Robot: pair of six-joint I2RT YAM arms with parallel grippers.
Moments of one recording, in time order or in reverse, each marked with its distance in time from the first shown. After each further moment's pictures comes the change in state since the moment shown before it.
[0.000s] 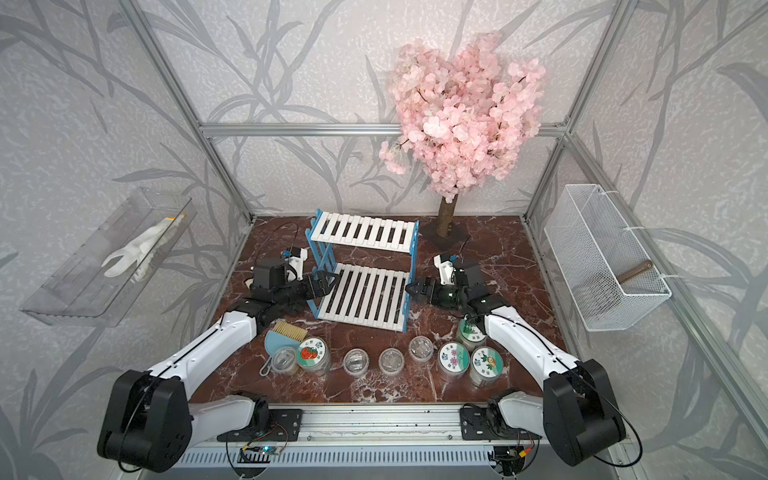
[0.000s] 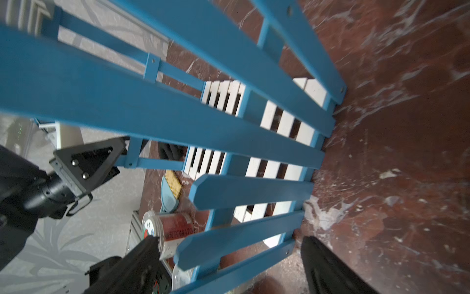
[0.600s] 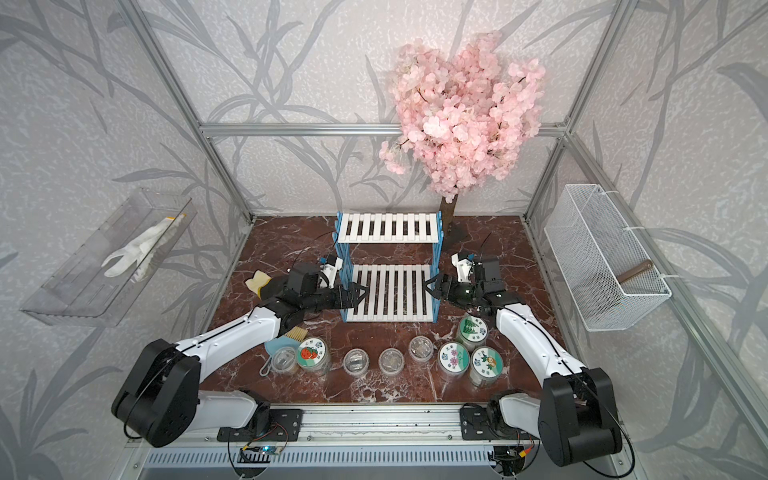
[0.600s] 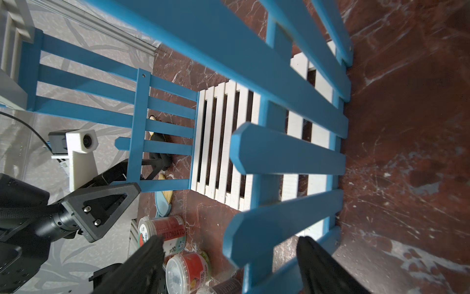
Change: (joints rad) left arm -0.222 0.124 0.019 0.071 -0.044 -0.056; right arm -0.126 -0.027 0.028 -0.155 -0.041 -0.109
